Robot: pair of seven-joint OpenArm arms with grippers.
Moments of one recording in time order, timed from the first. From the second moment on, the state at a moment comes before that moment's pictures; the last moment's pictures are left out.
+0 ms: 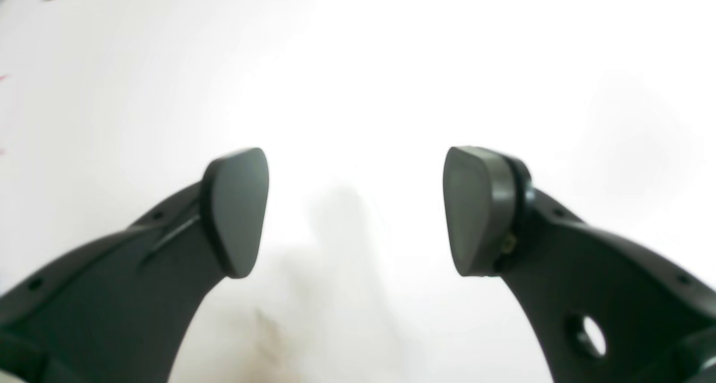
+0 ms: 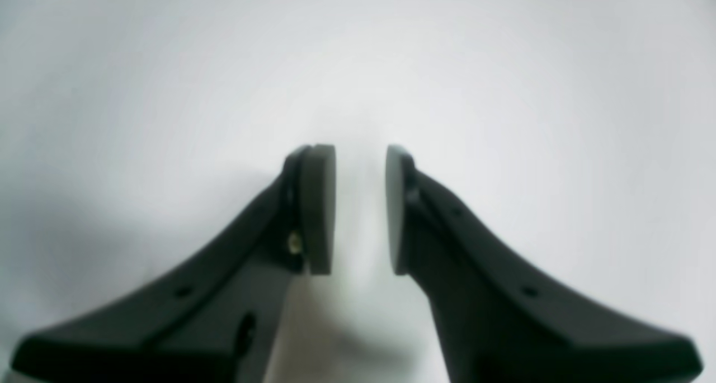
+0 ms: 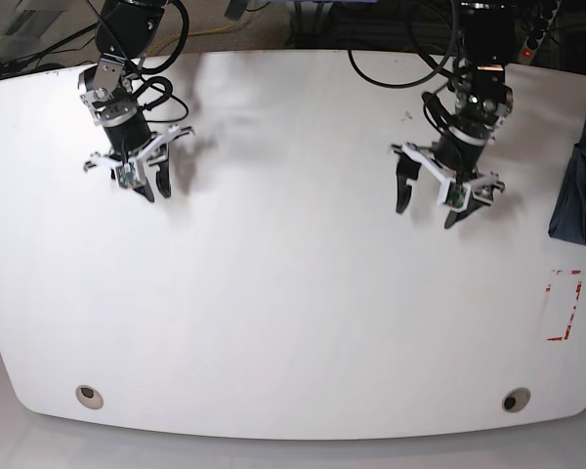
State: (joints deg) left arm 18.3 -7.7 -5.9 100.4 -0.7 -20.1 11.6; right arm -16.9 1.7 26.1 92.1 -8.0 38.5 -5.9
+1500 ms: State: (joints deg) left arm 49.0 -0.6 -8.9 73.0 -1.2 -13.3 10.1; right arm -41.1 10.1 17.4 55.3 9.1 38.7 -3.9
